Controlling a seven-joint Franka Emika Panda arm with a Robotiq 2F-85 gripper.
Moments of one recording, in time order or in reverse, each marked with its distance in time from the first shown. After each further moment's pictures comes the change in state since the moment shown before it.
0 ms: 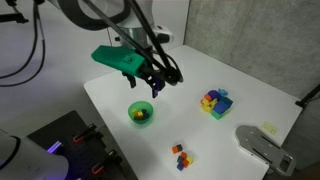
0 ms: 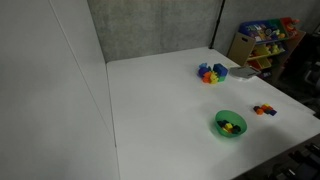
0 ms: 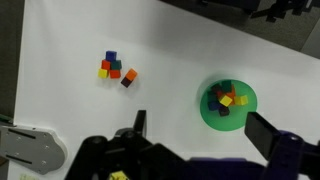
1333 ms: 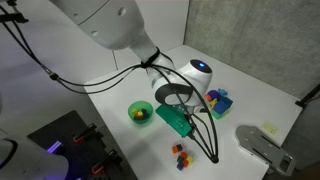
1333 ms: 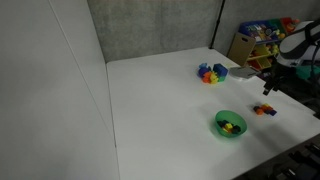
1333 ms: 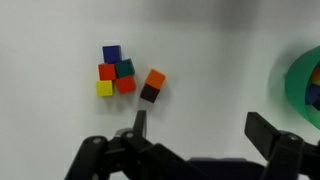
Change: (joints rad) arm -0.227 0.841 0.068 0.334 0.312 0.370 -0.154
